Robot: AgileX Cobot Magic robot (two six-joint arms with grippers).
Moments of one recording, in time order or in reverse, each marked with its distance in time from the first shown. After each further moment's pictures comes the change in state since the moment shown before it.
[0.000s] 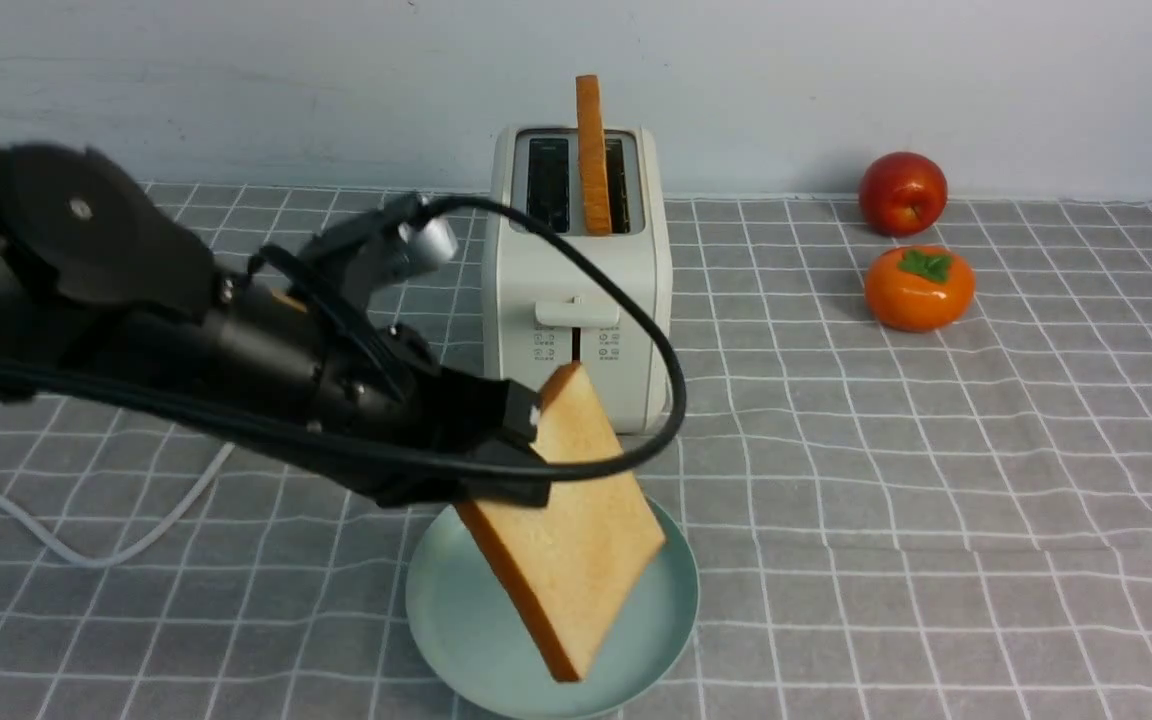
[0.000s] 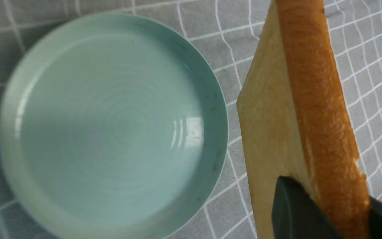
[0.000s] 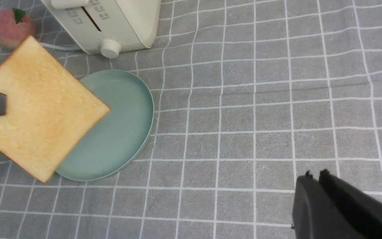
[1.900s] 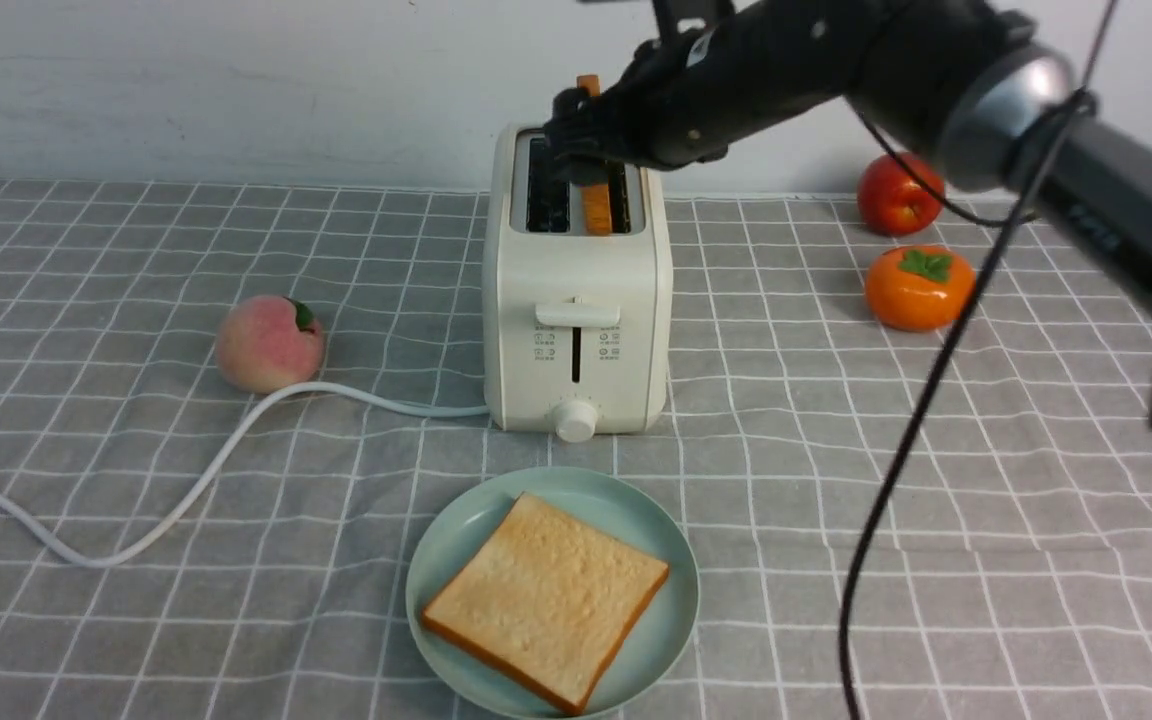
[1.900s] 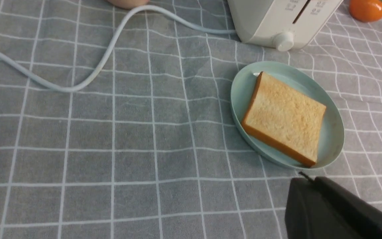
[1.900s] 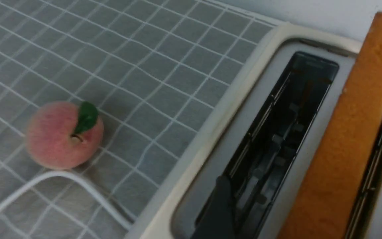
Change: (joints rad) right arm 0.410 1.690 -1.492 -0.083 -0.264 -0.143; left arm 0.110 -1.127 0.415 0.795 0.138 -0.711
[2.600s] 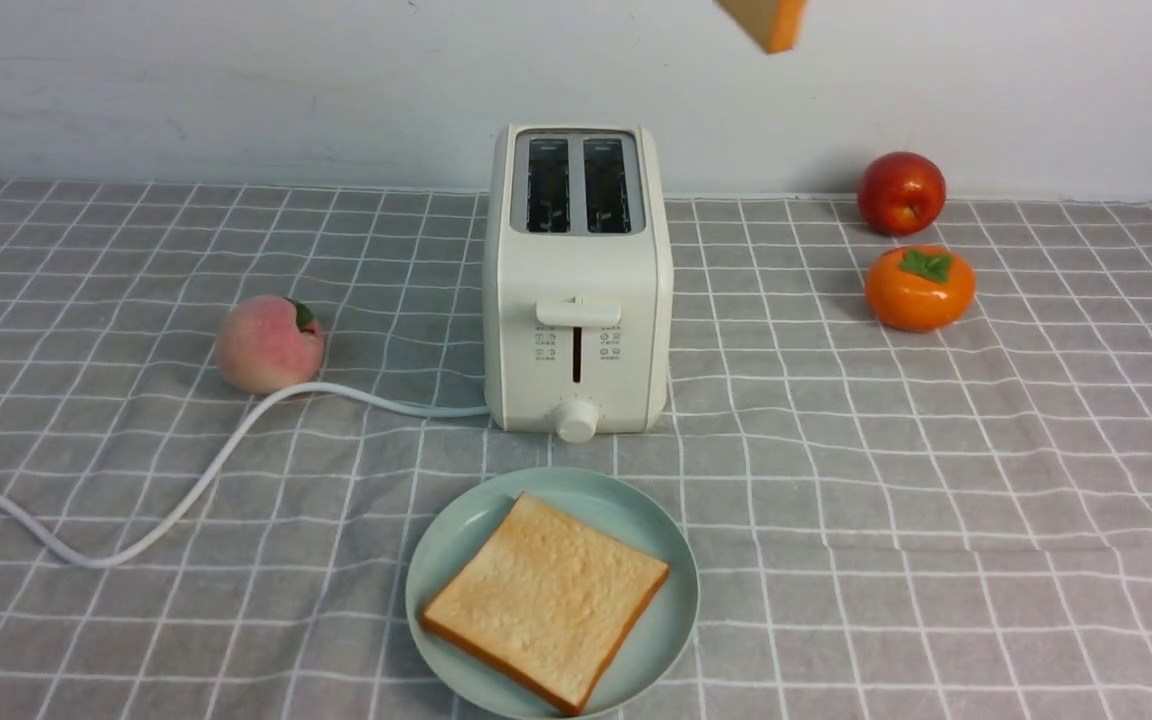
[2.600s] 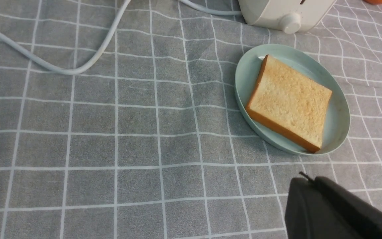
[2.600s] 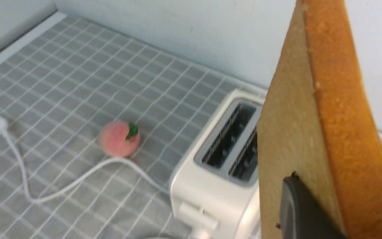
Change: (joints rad) right arm 0.000 -0.554 -0.046 -0.082 0.497 0.066; left arm 0.000 0.000 0.002 0.001 0.026 0.000
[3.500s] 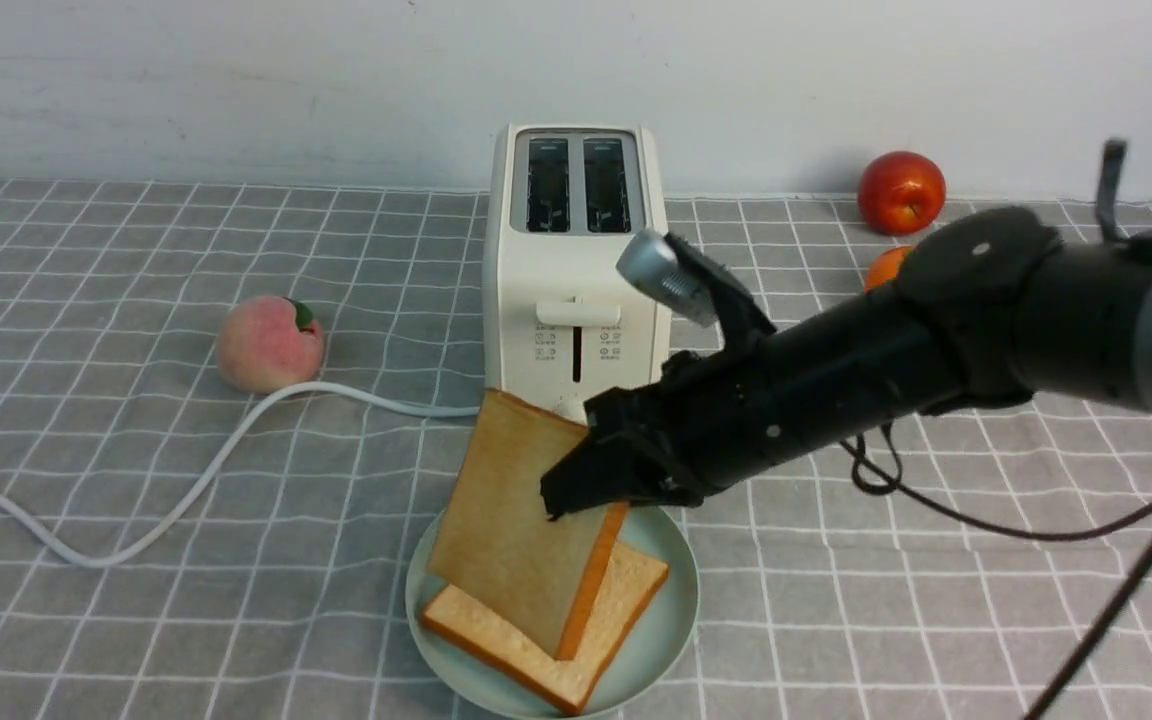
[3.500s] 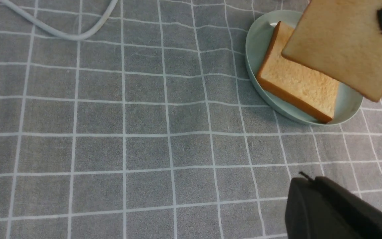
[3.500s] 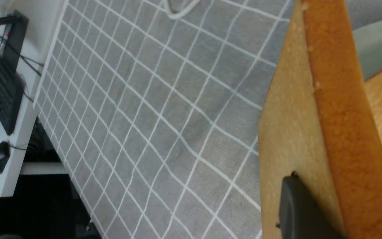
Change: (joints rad) right arm -0.001 0.138 1.083 1.051 -0.419 -0.618; left arm 0.000 0.000 0.000 0.001 0.095 0.001
